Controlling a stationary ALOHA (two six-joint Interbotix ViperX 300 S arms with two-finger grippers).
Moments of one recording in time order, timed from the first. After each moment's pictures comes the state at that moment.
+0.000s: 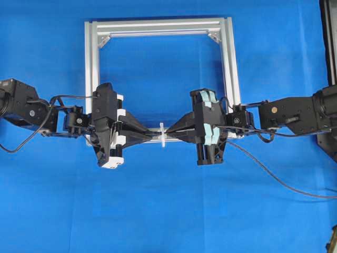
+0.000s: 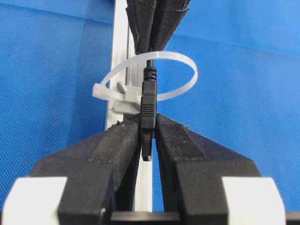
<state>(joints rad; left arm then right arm) -0.10 0.18 0.87 -0.08 -0.64 -0.17 0.06 0.08 0.80 -0.02 -0.37 0.13</state>
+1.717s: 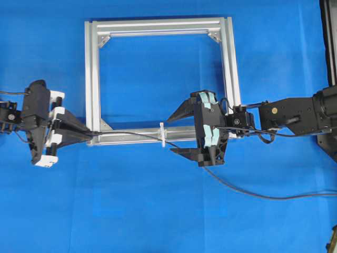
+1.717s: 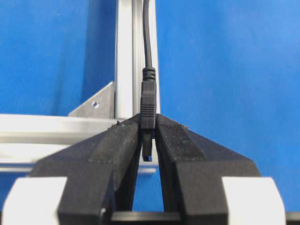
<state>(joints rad) -0.15 -0.18 1.29 -0.09 -0.64 -0.18 0.07 0.08 0.81 -0.02 -0.36 0.13</state>
